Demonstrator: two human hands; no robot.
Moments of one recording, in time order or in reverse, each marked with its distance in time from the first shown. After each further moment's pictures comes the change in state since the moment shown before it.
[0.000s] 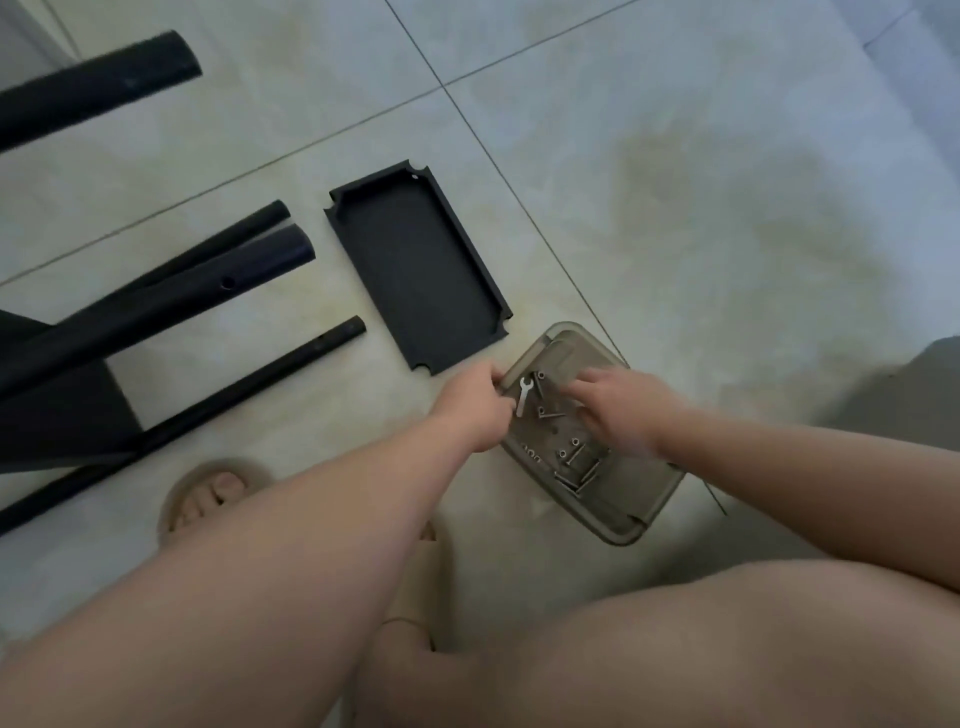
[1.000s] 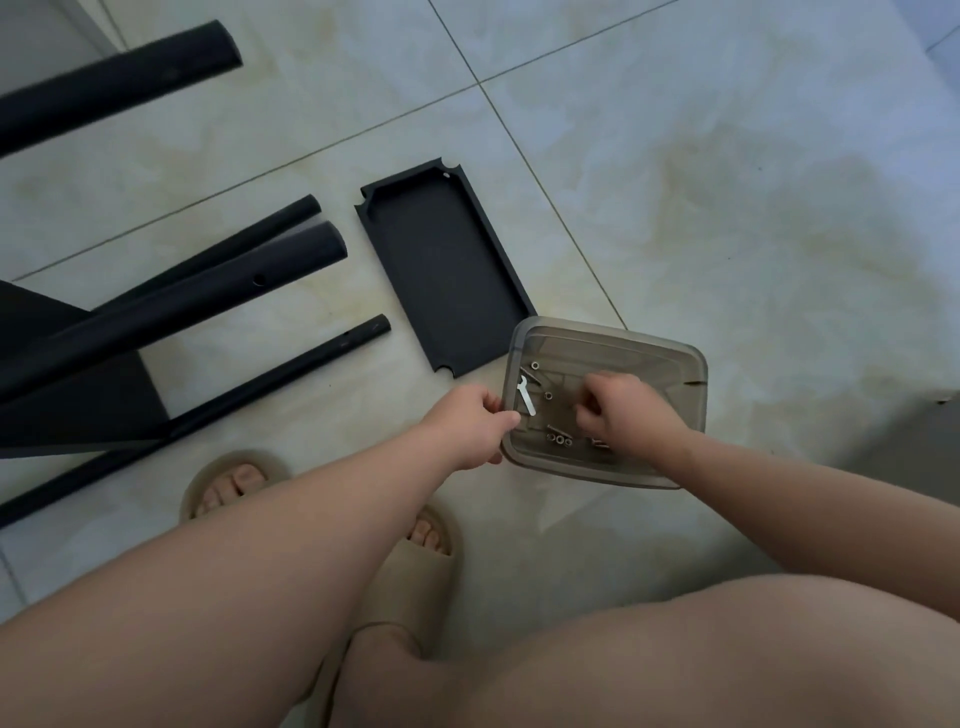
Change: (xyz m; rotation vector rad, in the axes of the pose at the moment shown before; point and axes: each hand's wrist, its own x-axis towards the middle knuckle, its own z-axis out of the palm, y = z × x) left_hand -0.014 -0.021 -0.020 -0.220 -0.095 -0.122; right_hand 0.033 -0.009 0.023 0.375 0.162 0.230
